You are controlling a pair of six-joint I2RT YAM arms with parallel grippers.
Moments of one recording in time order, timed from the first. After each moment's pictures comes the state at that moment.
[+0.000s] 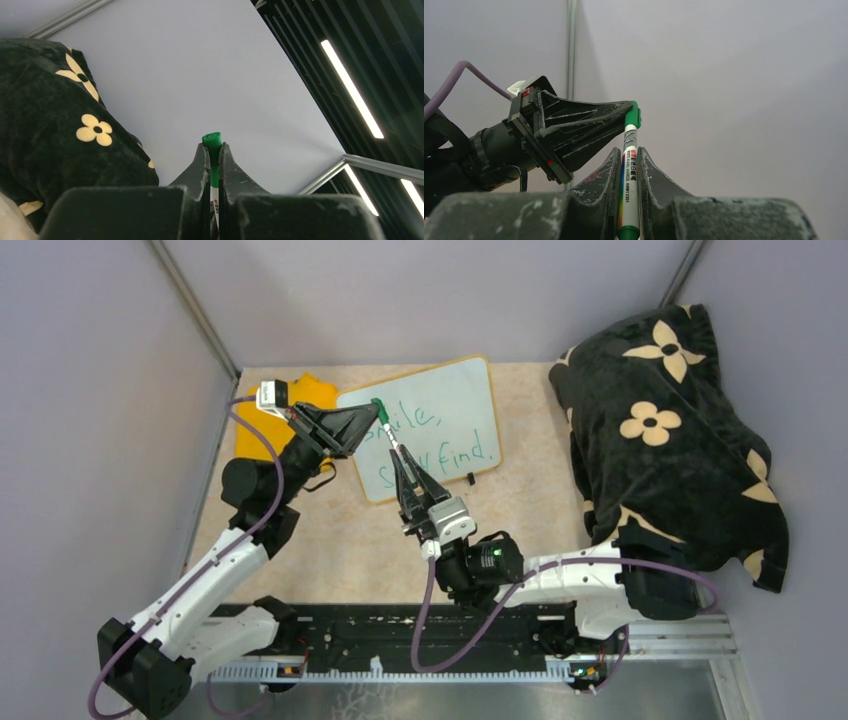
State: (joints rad) left arm -0.55 0.96 0.78 0.76 0.28 -1.42; right arm 1.47 1.43 0.89 1.55 0.67 -0.86
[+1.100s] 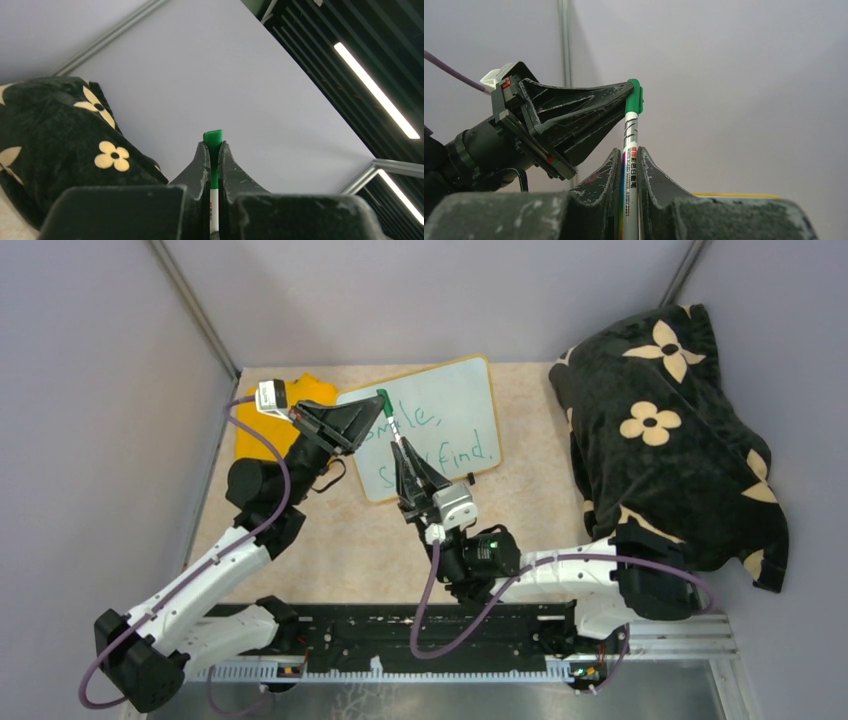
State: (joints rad) left arm -0.65 0.97 0.82 0.75 0.15 -1.26; right arm 1.42 1.44 0.89 1.55 0.69 -0.76
